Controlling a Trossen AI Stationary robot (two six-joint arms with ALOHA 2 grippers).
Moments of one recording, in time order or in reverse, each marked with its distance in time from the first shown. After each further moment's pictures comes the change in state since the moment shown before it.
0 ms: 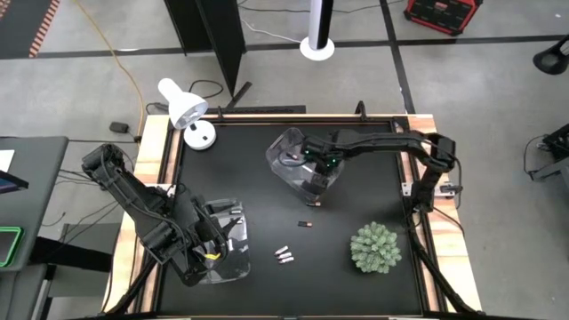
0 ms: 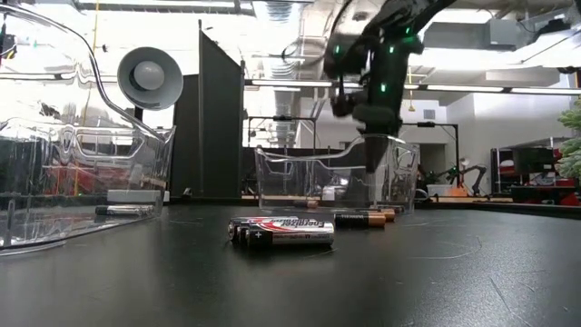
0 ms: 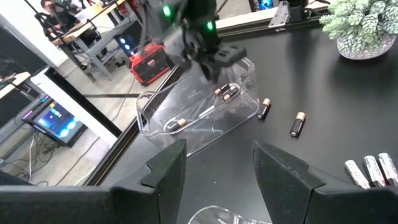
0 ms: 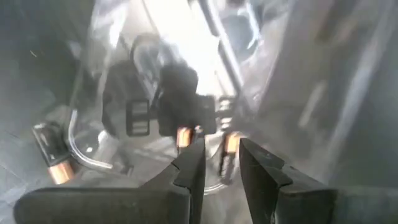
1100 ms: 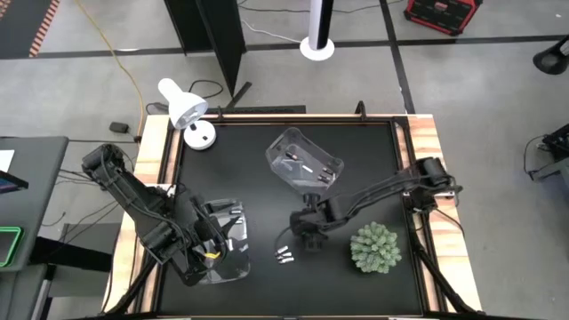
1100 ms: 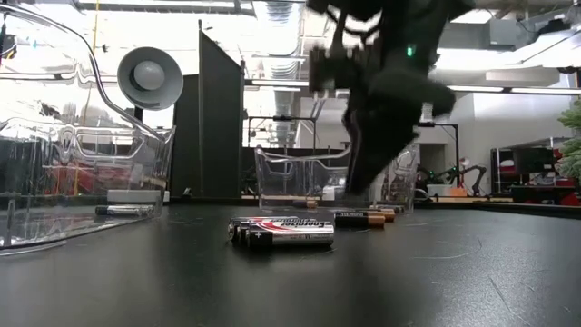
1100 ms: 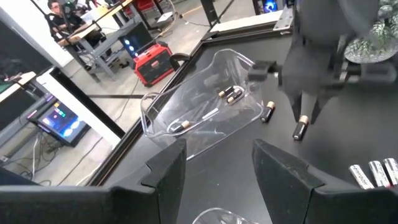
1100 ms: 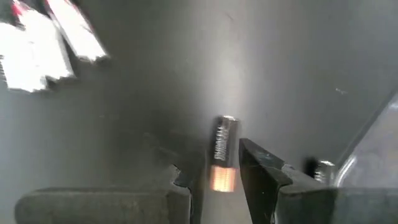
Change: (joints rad) left arm 0.000 0.000 0.000 -0.016 -0.018 -0.024; right arm 0.543 0.133 0.013 0.246 0.058 0.157
